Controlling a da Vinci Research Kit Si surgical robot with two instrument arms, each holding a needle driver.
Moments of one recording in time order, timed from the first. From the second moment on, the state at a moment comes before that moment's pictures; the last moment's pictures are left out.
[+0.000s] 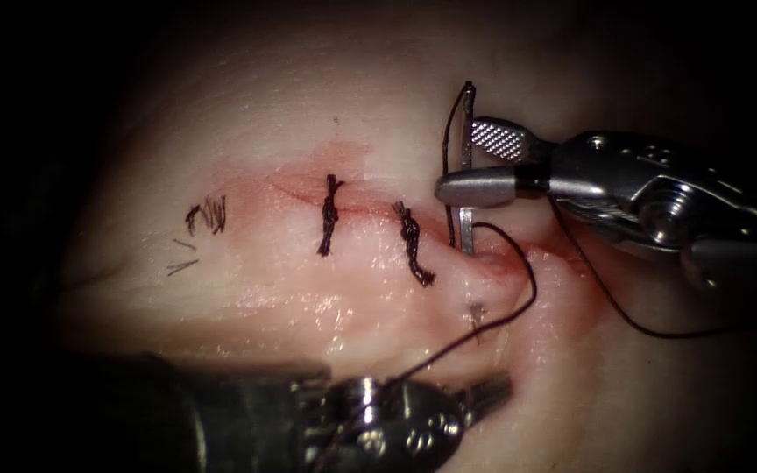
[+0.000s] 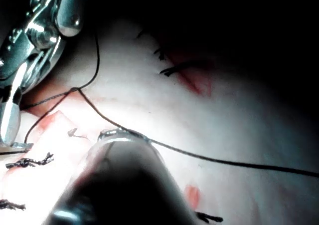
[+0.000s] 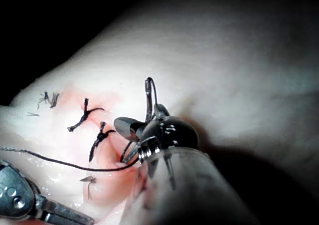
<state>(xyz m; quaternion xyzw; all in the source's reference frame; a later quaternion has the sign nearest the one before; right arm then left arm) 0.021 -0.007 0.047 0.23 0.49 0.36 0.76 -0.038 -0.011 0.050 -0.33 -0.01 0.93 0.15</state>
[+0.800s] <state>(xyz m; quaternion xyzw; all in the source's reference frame) 0.020 -0.005 0.046 0.34 0.44 0.48 0.68 -0.037 -0.010 0.050 -0.33 -0.01 0.93 0.15</state>
